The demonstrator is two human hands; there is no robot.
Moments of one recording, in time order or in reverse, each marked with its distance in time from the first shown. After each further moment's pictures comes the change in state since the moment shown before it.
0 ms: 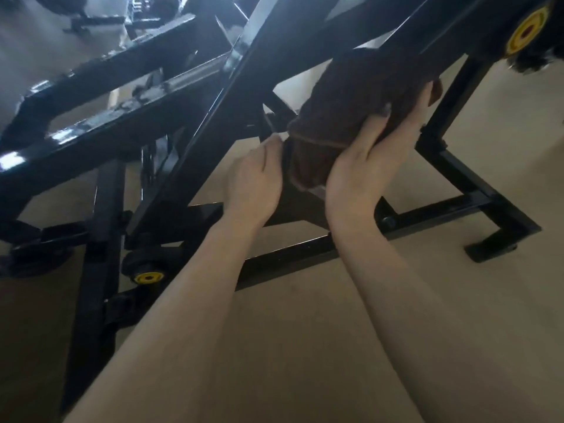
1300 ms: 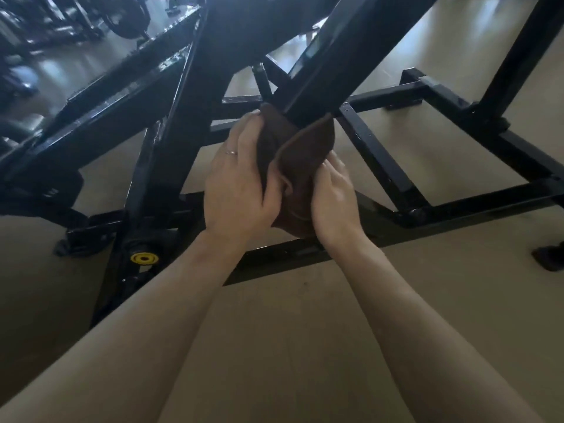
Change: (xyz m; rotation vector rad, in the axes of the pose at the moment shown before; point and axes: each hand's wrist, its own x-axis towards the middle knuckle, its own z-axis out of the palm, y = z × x) left_hand -0.025 -0.034 0.023 0.388 0.240 0.597; right_hand -0.037 0.093 -0.030 0.172 -0.810 0.307
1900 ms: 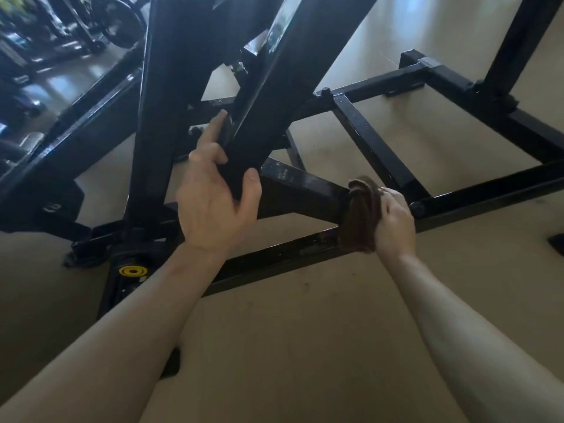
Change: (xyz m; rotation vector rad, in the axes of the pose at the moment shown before) left_hand -0.005 -0.001 0.007 0.019 0.155 0.043; right_hand -0.001 0.129 -0.096 -0.239 0.271 0.262
